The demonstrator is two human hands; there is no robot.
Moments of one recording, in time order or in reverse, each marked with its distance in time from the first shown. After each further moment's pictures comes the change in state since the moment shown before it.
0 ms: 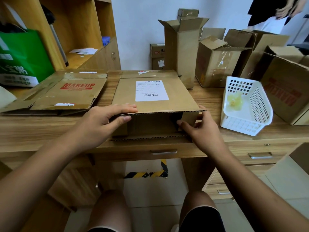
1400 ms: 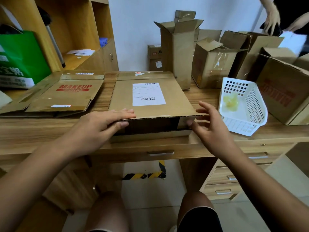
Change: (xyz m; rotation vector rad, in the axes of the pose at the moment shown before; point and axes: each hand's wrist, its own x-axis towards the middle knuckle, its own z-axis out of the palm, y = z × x) left_hand -0.003 -0.007 0.002 0.146 -0.047 0.026; right_hand 0.006 0.021 -0.028 -0.030 -0.052 -0.171
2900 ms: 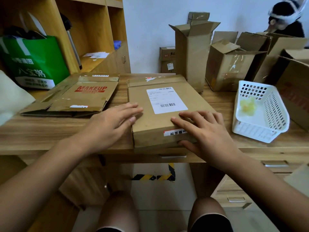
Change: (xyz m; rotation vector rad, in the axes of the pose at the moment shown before) left_hand 0.003 -0.004 -0.010 0.214 -0.018 -0.139; right_hand -0.001 -0.029 0.022 -0.854 -0.067 -0.659
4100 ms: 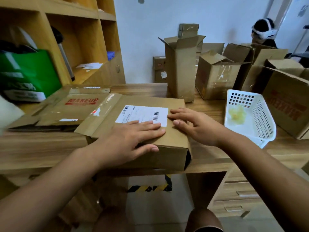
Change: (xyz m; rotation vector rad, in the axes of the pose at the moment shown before) left_hand 0.032 0.047 0.015 0.166 -0.204 0.331; right_hand 0.056 0.051 -0.012 0.582 -0.386 0.247
